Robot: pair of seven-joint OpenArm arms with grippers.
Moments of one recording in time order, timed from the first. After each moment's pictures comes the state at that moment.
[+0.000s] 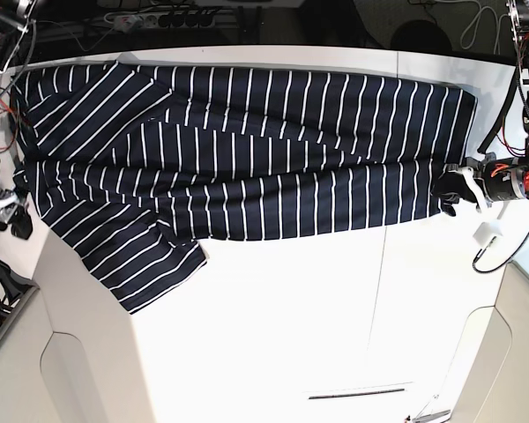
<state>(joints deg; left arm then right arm) -3.7 -37.6 -8.2 71.2 -54.4 -36.0 62.8 5.5 23.1 30.8 70.4 32.5 32.6 -37.4</state>
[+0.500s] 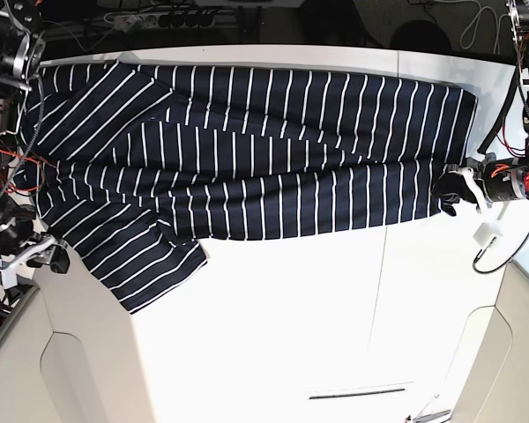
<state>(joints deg) -3.7 -37.6 -8.3 71.2 -54.4 -36.0 62.8 21.9 23.3 13.8 47.8 21.6 31.2 -27.5</state>
